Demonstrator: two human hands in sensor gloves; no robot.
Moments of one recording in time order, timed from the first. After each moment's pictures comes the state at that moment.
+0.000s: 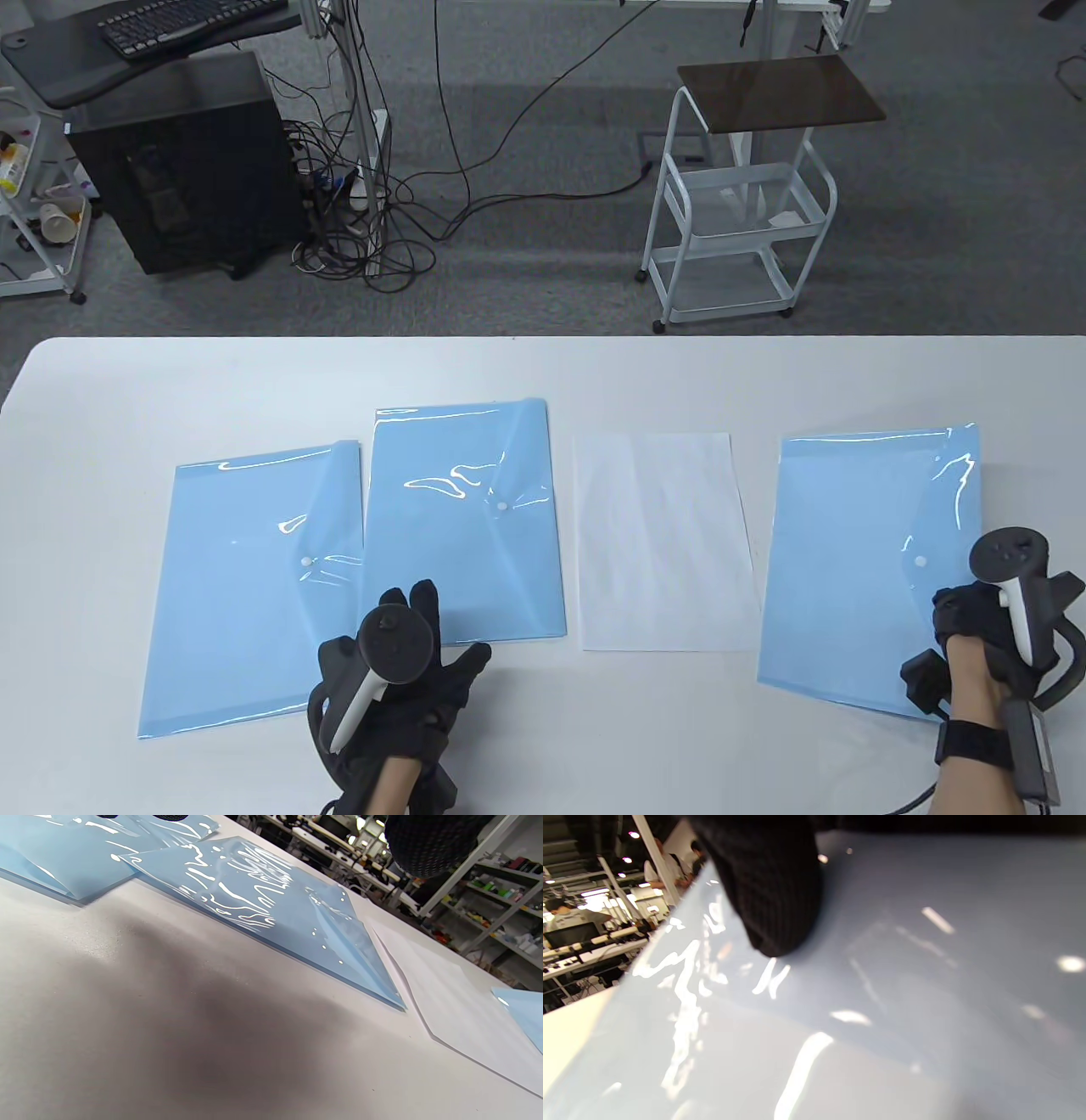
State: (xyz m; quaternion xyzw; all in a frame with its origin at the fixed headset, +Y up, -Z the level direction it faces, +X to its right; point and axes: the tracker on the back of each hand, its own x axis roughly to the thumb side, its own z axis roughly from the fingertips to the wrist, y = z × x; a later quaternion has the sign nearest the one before) left_hand -0.172 -0.742 -0.233 -0.15 0.07 0.26 0.95; right_hand 0.419 -0.705 -0.305 -0.39 0.00 0.91 0.12
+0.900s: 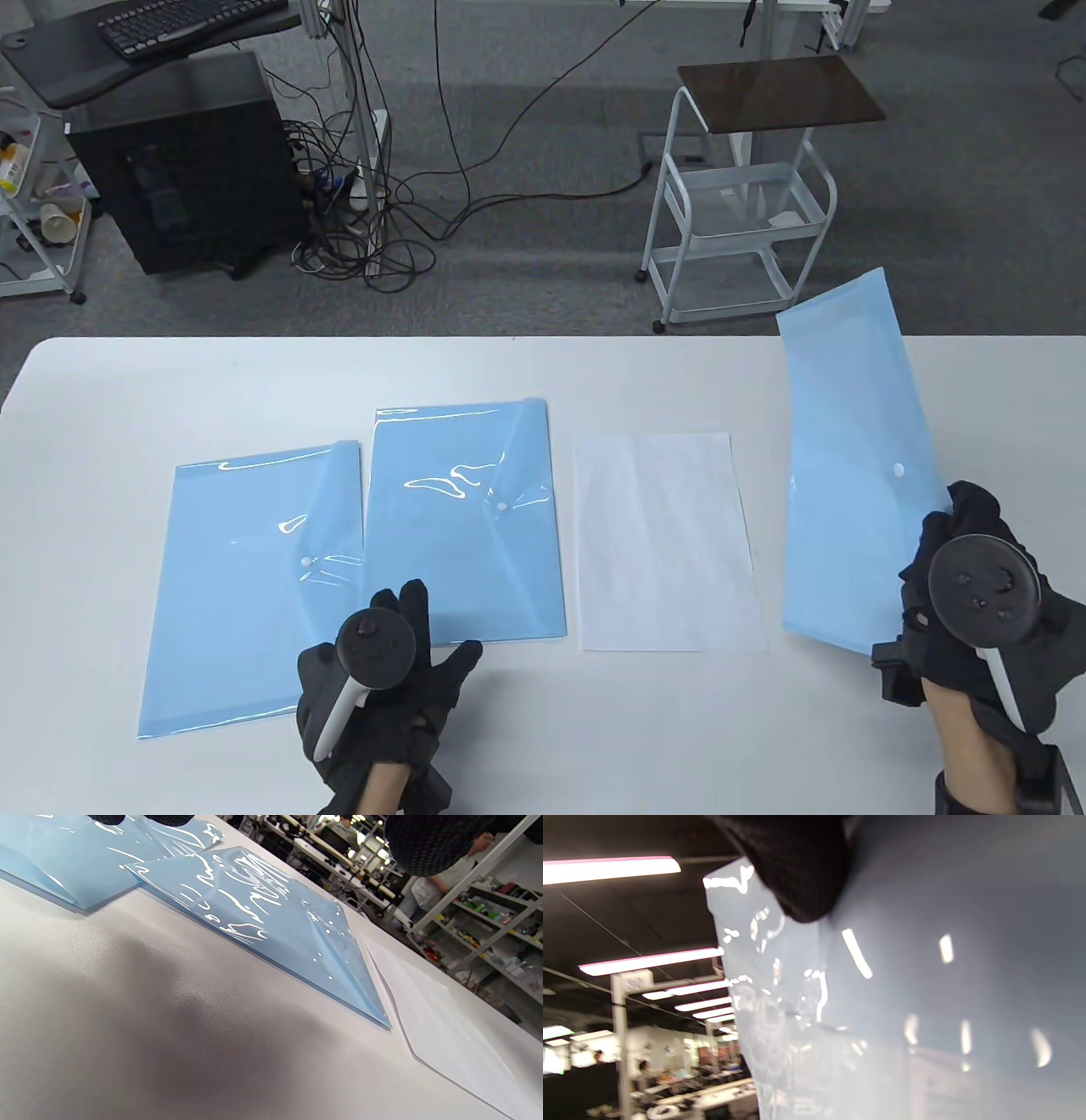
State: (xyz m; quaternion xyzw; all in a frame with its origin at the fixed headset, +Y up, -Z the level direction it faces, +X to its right) left_hand -0.183 -0.737 -0.228 -0.14 0.07 0.29 0.94; right_hand 0.280 -0.529 -0.226 -0.15 -0.29 0.94 0.13
